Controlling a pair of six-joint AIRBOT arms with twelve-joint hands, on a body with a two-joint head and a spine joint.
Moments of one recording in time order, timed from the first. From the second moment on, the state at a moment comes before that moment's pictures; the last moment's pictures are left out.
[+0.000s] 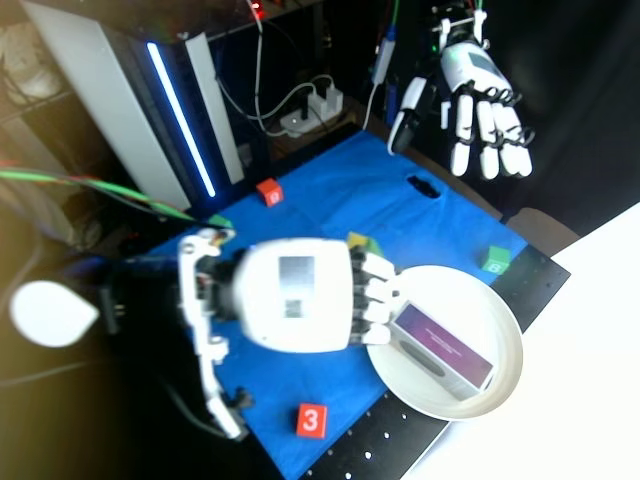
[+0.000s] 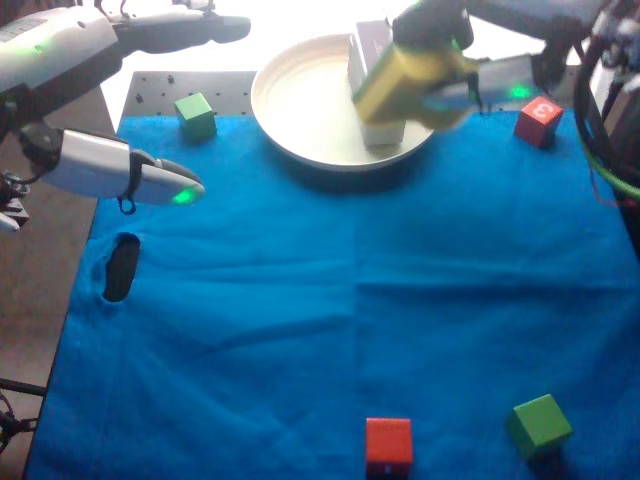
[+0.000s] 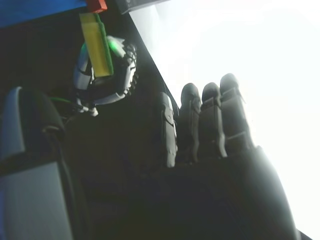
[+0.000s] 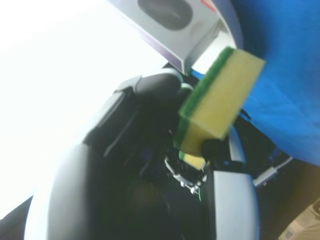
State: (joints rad) left arm 0.70 -0.91 1.20 0.17 -0.76 0.69; right arm -0.50 -1.32 1.72 -0.62 0.71 -0.05
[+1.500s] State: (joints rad) left arm 0.71 -0.89 1.20 0.14 -0.77 0.69; right arm -0.40 -1.58 1.97 -0.51 0.57 -0.05
